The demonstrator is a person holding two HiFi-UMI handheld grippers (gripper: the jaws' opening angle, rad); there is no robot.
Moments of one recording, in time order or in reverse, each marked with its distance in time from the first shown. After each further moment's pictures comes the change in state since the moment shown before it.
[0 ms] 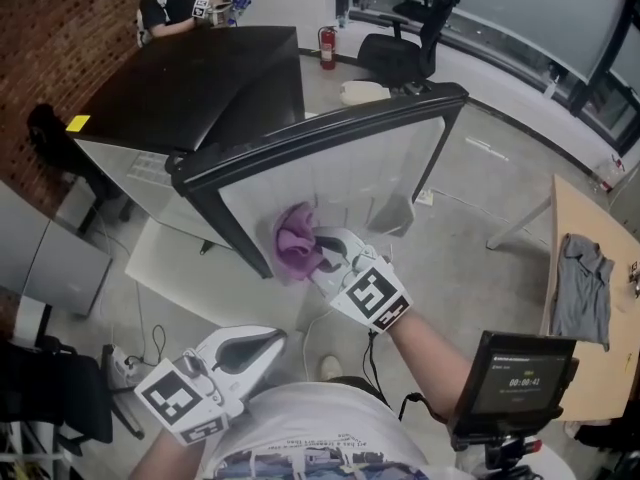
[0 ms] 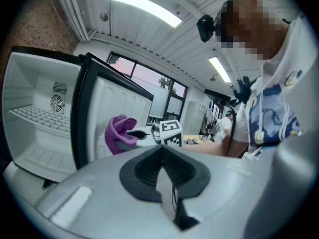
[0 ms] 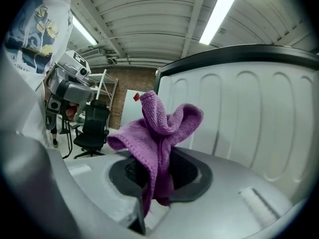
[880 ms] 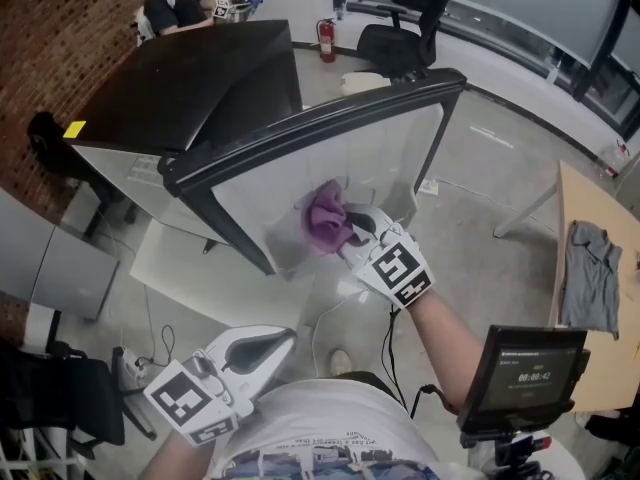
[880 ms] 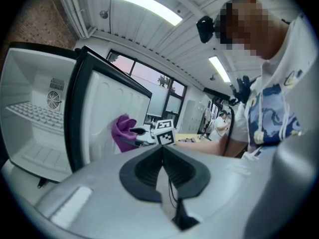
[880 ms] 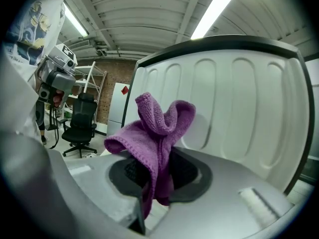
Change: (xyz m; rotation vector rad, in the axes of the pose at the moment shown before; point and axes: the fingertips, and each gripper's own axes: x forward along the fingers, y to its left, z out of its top) left arm 0.009 -0.006 -0.005 -0.007 0.017 -0.015; right arm -0.023 -0.057 -0.039 0.017 0.071 -0.129
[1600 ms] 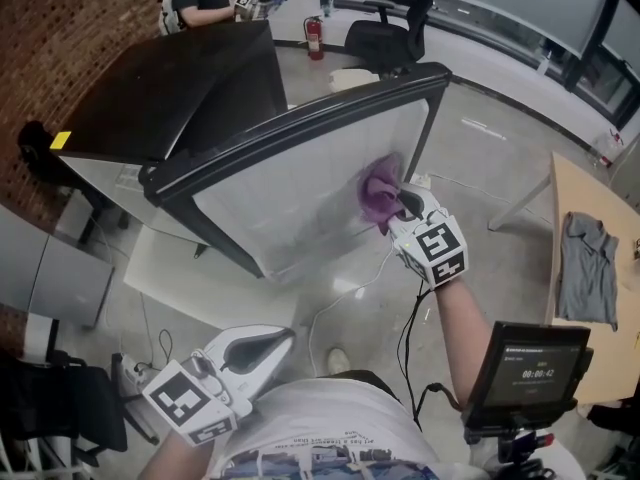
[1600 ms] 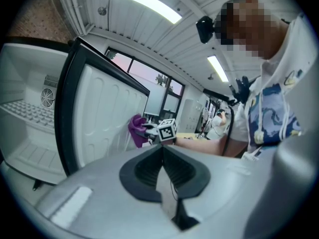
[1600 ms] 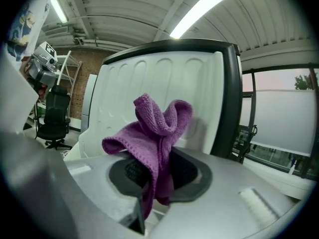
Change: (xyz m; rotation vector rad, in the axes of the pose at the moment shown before) left arm 0.013 0.002 -0.001 0.005 0.017 -0.036; right arm -0.066 -0.103 -0.048 0.065 0.082 -0.287
